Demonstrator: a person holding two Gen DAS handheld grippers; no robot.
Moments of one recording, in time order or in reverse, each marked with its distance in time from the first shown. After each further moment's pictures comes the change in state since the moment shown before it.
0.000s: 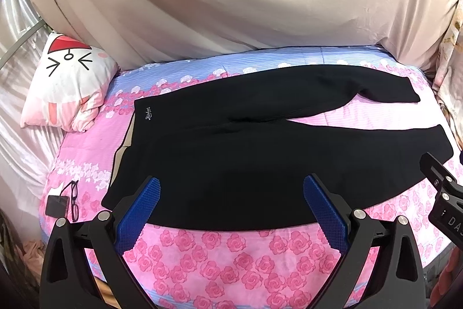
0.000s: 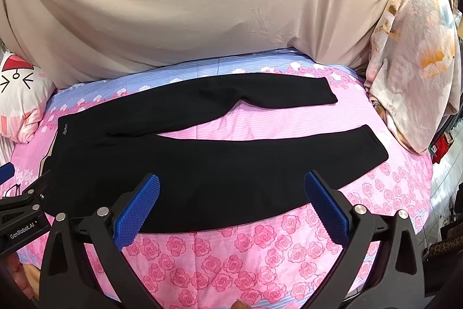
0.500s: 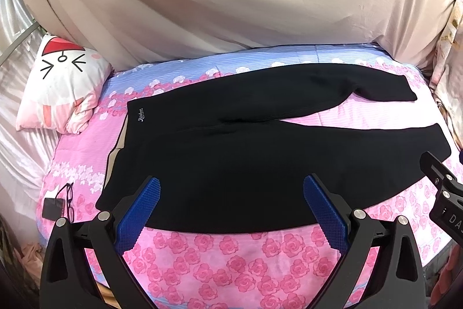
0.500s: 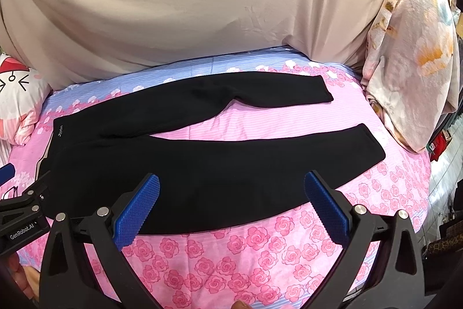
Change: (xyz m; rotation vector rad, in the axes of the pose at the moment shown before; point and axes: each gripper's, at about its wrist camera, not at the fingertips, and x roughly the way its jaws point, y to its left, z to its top) left arm 0.006 -0.013 0.005 0.014 0.006 -0.015; right arm 0.006 -0.011 0.003 0.010 0.009 -0.015
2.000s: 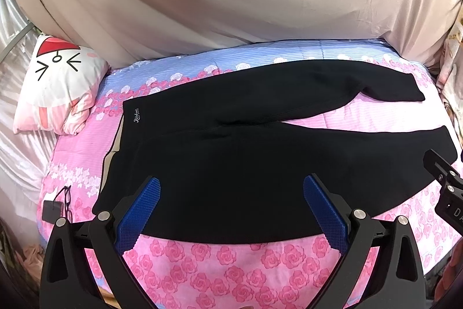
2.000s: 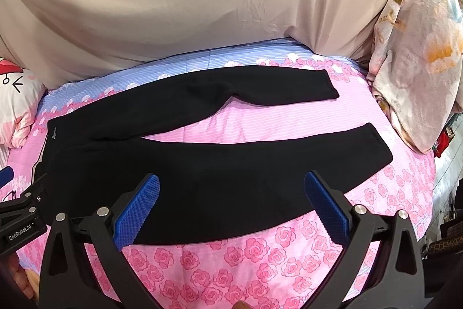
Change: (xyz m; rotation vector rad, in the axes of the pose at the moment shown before) left arm 0.024 -0.003 0.017 0.003 0.038 0.012; right arm 0.032 -0.006 0.017 0.010 0.053 0.008
